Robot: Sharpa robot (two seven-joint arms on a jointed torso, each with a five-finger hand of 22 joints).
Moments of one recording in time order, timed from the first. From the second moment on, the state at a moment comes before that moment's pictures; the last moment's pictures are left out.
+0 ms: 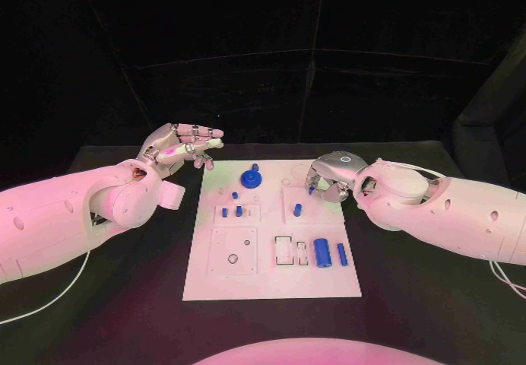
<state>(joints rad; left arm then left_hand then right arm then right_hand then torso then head) 1.26 -0.86 -0.11 1.44 -0.09 -0.17 0.44 1.32 -0.08 0.41 -0.08 0.05 1.02 0.18 0.14 0.07 1.11 0.09 0.32 0.10 1.27 0.01 1.03 0.61 0.17 1.23 0.10 0.63 0.63 1.17 -0.81 -0.05 1.48 -1.77 -0.26 -0.13 1.35 -0.10 0.53 -0.06 0.10 1.17 0.12 0.09 0.08 1.26 0.05 0.11 0.07 1.47 -0.02 1.17 1.08 0.11 1.36 0.08 1.34 1.14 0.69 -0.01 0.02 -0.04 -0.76</state>
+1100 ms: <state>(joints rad) 1.26 -0.85 -0.11 1.43 -0.09 -0.17 0.44 1.32 -0.08 0.41 -0.08 0.05 1.02 0.18 0.14 0.07 1.11 0.10 0.32 0.10 1.26 0.01 1.03 0.61 0.17 1.23 0.10 0.63 0.63 1.18 -0.72 -0.04 1.69 -1.69 -0.31 -0.12 1.35 -0.10 0.54 -0.07 0.11 1.17 0.12 0.08 0.08 1.26 0.05 0.11 0.07 1.47 -0.02 1.17 1.08 0.09 1.37 0.08 1.34 1.15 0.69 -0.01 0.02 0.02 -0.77</state>
